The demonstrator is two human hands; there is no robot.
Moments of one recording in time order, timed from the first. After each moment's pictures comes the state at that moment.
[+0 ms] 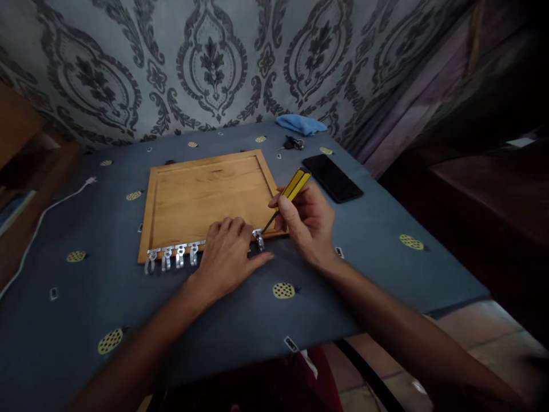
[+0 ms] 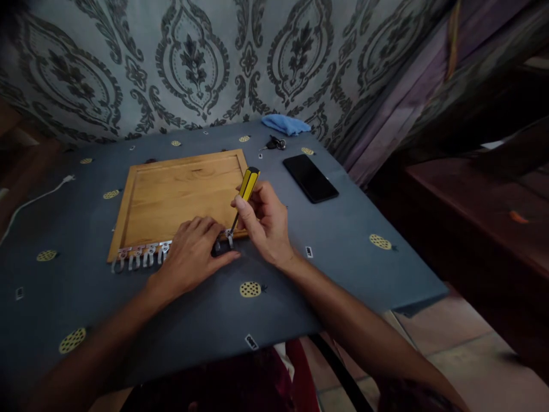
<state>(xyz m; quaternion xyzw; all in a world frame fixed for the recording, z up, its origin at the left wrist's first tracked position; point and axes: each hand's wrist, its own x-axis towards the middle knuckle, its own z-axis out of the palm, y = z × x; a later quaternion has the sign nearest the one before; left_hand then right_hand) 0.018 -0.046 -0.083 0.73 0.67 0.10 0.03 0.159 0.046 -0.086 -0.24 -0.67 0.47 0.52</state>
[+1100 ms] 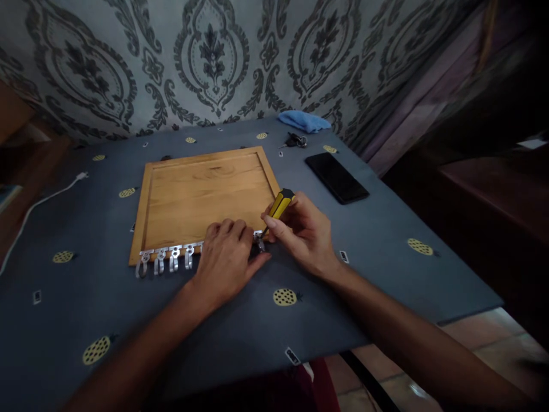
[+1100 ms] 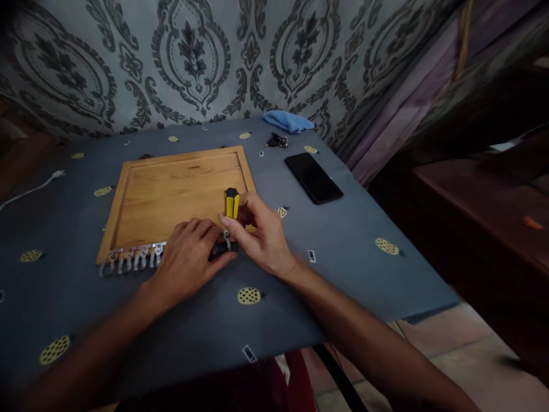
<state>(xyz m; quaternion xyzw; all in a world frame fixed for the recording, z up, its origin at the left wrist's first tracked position) 0.022 -0.046 -0.083 0.74 0.67 0.08 0.01 0.165 0.046 -0.097 -0.23 -0.73 0.45 0.45</state>
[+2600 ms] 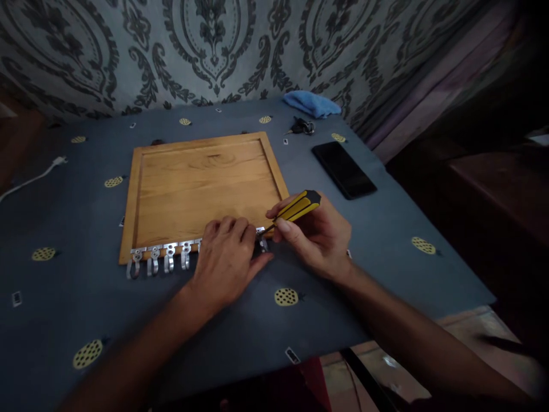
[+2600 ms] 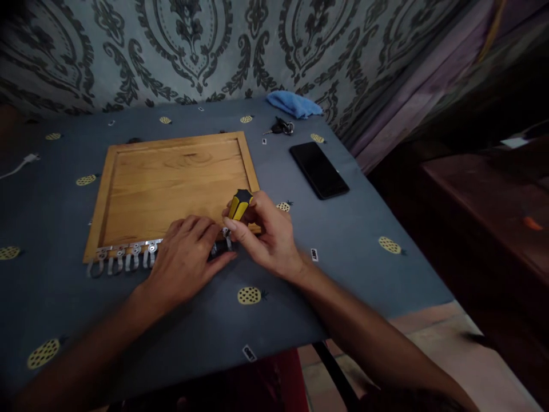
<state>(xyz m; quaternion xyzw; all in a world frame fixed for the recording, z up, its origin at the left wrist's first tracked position) 0.020 -0.045 -0.086 0.74 0.66 0.09 0.01 0.172 0.046 -0.096 -0.22 -0.74 0.45 0.44</state>
